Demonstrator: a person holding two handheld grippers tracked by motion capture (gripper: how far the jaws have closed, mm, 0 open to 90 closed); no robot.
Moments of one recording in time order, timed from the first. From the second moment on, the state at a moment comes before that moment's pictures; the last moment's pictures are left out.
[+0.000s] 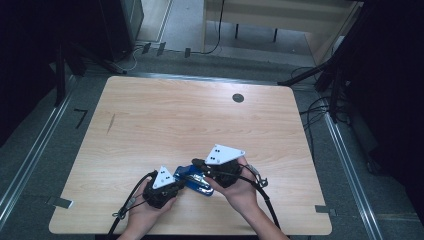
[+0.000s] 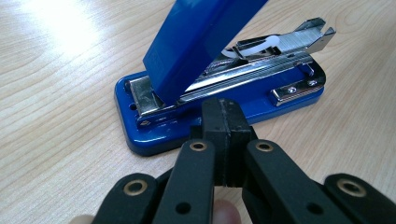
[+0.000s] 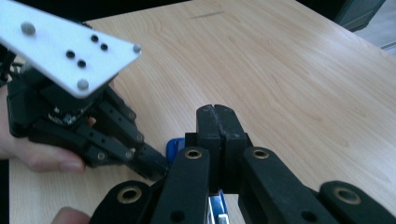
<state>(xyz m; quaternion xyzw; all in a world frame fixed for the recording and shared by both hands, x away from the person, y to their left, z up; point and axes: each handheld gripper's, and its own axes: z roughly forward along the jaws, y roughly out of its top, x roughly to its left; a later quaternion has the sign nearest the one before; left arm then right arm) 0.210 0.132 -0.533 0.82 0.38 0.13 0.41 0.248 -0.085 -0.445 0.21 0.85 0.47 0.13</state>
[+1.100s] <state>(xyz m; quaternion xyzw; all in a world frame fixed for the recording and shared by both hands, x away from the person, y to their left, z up) 0.210 0.133 -0.533 0.82 0.37 0.12 0.41 0.218 -0.119 -0.496 0.24 0.85 0.44 0.13</state>
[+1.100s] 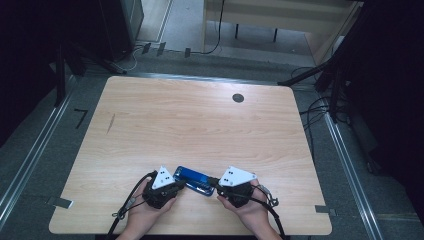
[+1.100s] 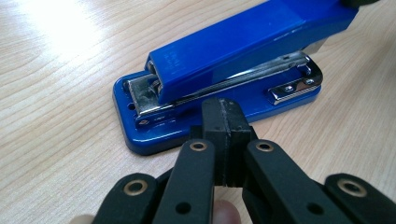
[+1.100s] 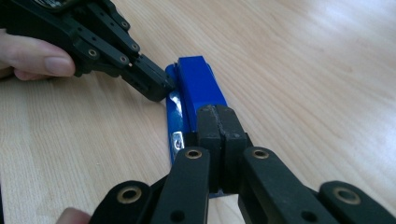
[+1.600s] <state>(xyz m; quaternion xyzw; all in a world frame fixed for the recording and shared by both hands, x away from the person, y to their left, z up) 0.210 0.134 -0.533 0.82 0.37 0.12 0.41 0.218 -0.121 -0.504 0.26 0.85 0.45 0.12</state>
